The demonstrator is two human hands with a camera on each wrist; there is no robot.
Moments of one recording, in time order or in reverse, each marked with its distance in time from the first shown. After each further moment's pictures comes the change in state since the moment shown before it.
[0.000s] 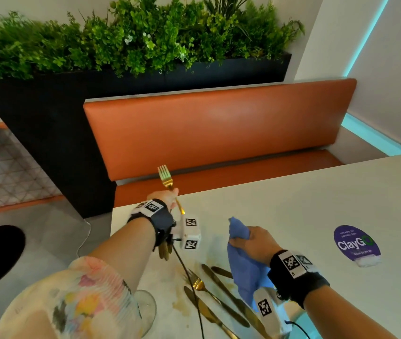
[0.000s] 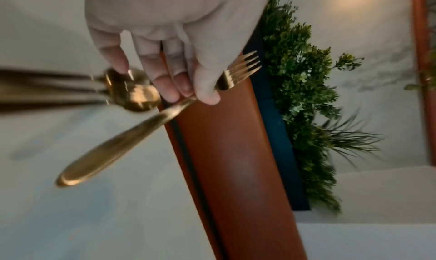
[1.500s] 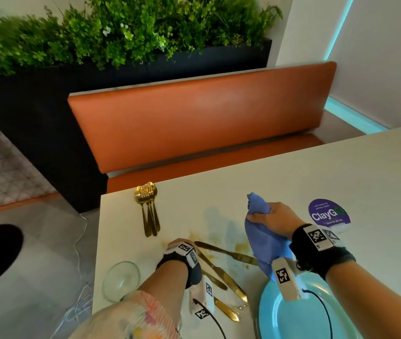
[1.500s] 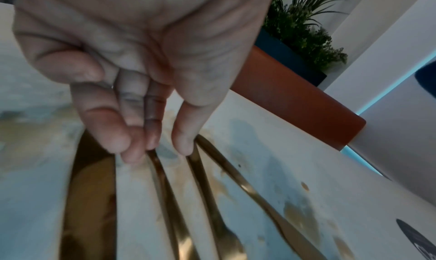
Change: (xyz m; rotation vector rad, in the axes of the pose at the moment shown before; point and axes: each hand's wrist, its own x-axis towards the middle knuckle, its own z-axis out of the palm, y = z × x) left_hand -0.090 -0.127 0.089 1.169 -0.232 -0.013; right_hand -0.047 0.062 -0.051 0.100 0.161 0.060
